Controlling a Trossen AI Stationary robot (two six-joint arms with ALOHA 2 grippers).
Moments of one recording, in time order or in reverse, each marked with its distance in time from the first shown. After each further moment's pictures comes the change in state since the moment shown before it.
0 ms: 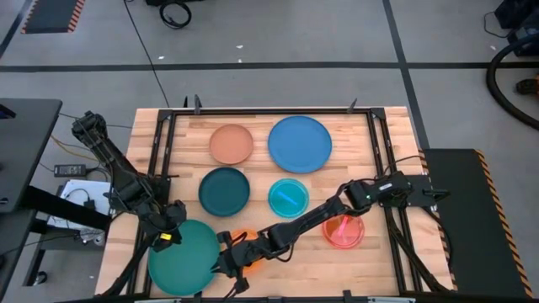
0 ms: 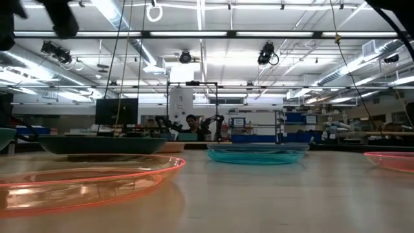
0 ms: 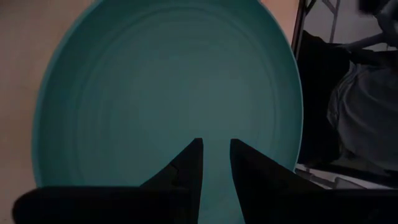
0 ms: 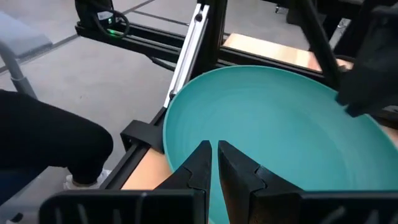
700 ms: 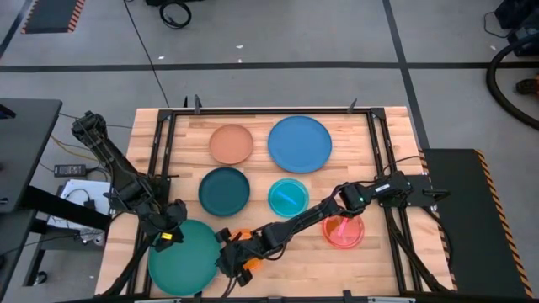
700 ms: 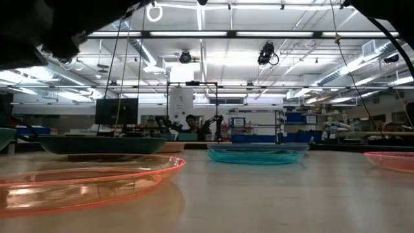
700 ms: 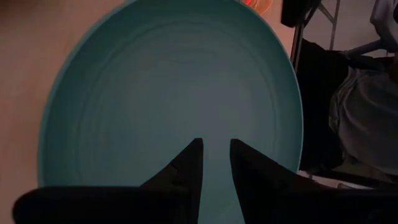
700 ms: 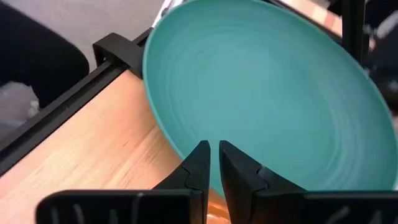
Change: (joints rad) left arm 0.000 0.000 0.000 0.008 -0.043 0.002; right arm -0.015 0.064 0.127 -0.273 0.029 -0.231
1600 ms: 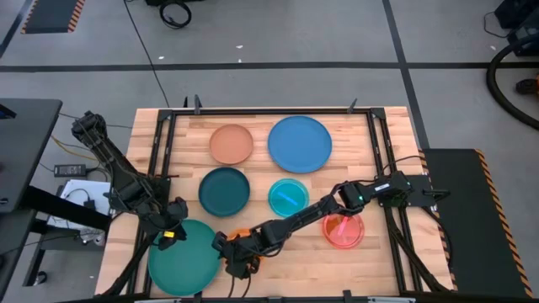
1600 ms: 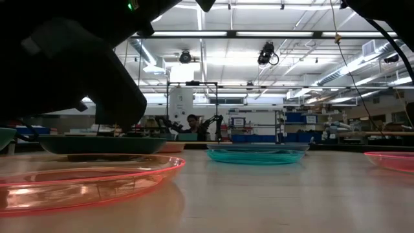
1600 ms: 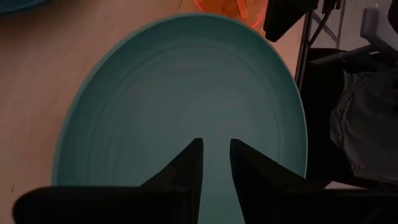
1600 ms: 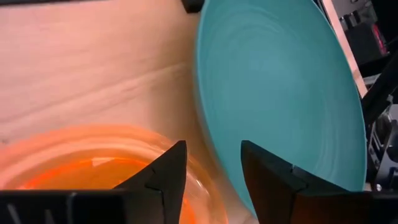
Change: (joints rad) left arm 0.003 0.000 0.000 0.000 -0.064 -0.020; right arm -0.027 -0.001 0.000 -0.112 -0.027 -0.548
